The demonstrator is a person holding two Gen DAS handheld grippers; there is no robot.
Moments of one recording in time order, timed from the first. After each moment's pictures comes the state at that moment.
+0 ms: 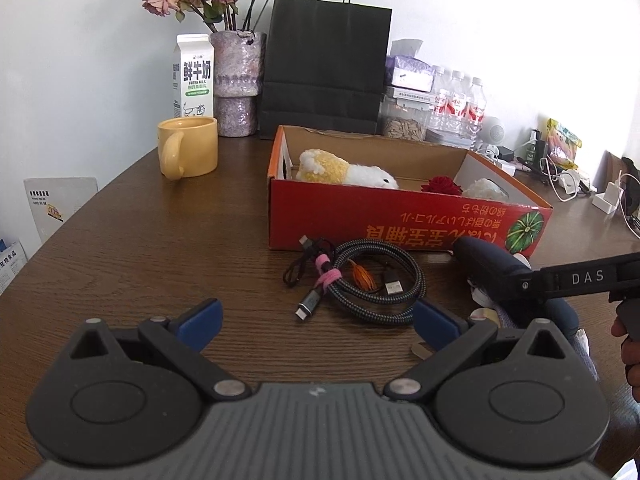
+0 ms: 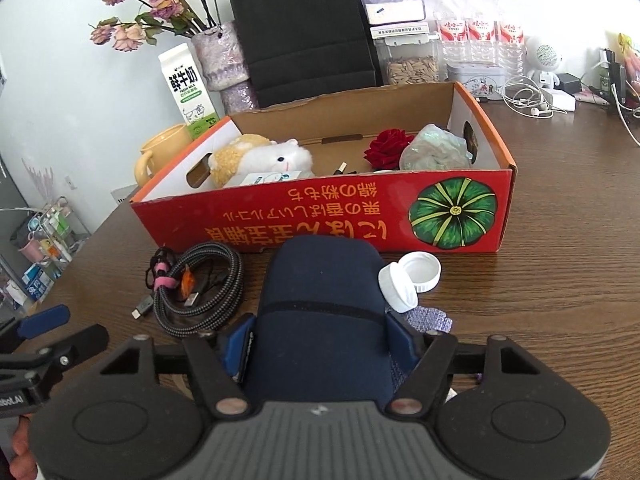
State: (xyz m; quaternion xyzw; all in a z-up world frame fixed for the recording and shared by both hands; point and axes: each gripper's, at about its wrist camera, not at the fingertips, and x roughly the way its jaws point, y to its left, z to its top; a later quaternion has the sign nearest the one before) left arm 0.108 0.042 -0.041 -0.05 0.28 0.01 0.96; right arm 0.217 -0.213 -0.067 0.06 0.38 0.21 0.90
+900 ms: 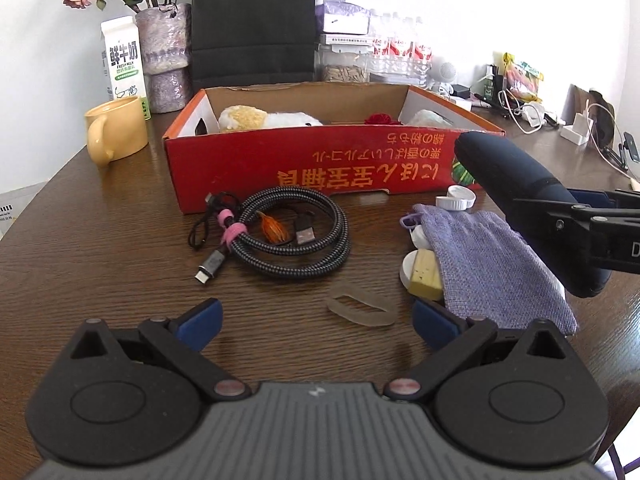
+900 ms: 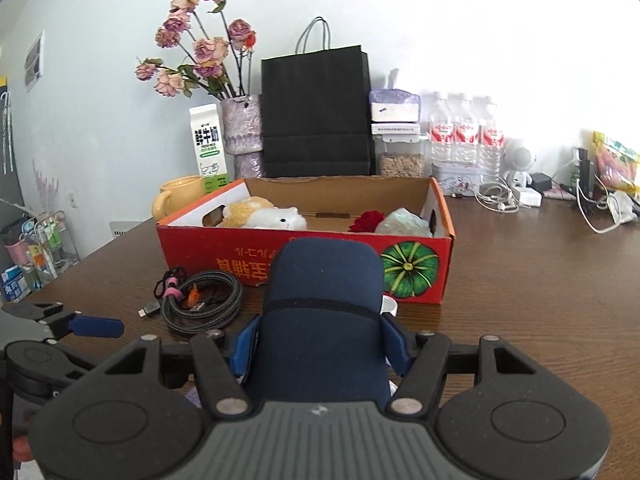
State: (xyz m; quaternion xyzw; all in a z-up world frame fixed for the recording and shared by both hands) left arm 0.123 -0.017 -0.066 0.01 0.33 -0.05 0.94; right arm 0.146 -0.241 -0.053 0.00 0.24 0.19 0.95
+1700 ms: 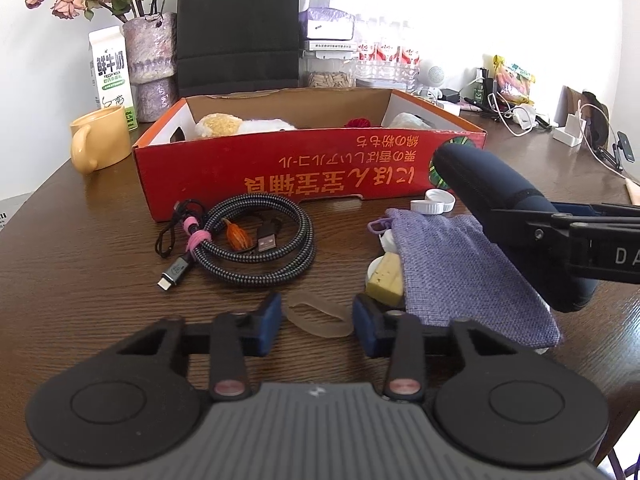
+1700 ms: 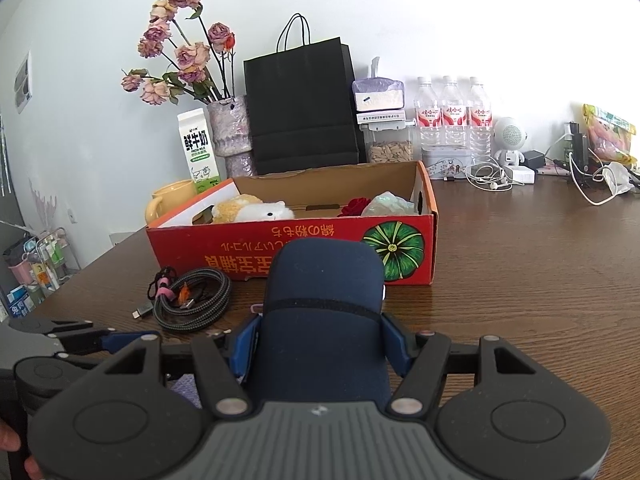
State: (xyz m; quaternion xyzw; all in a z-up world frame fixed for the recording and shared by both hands) left arm 0.123 -0.038 -0.069 0.01 0.31 -0.06 0.95; right arm 0.148 -0.256 -0.064 0.03 0.25 0.20 0.95
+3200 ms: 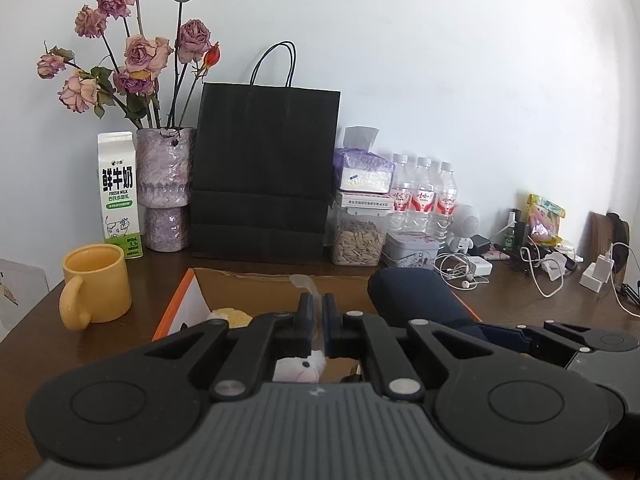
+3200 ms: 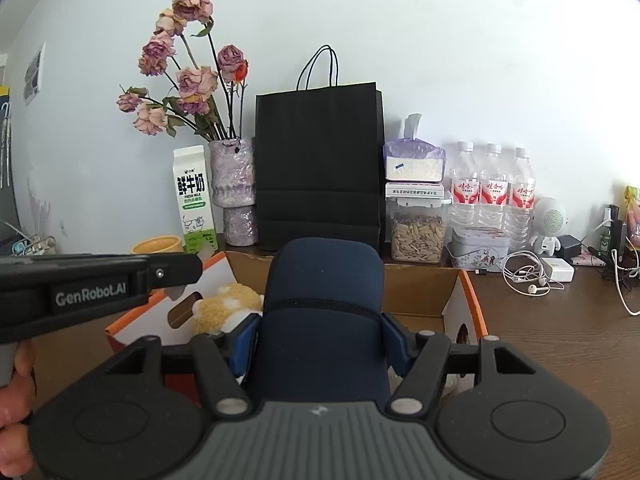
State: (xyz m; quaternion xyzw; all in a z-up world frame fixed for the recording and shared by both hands) left arm 0.243 -0.021 0.029 -0.04 0.16 -0.02 0.99; right arm 0.278 -0.188 -0.014 -0.01 0.19 0.20 0.96
